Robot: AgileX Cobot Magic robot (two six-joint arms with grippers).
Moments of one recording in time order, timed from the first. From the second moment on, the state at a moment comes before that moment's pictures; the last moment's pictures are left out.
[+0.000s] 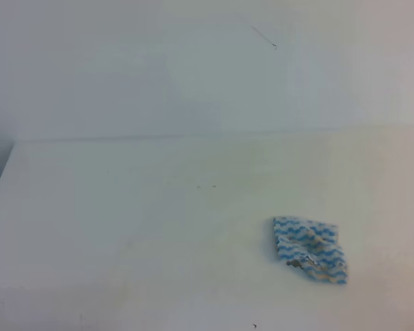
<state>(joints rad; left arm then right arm) -0.03 0.00 0.00 0.01 0.33 -0.31 0.03 -0.01 0.02 -0.06 0.28 0.07</state>
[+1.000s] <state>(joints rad) -0.03 0.00 0.00 0.01 0.33 -0.31 0.02 -0.01 0.03 -0.07 0.31 -0.05</state>
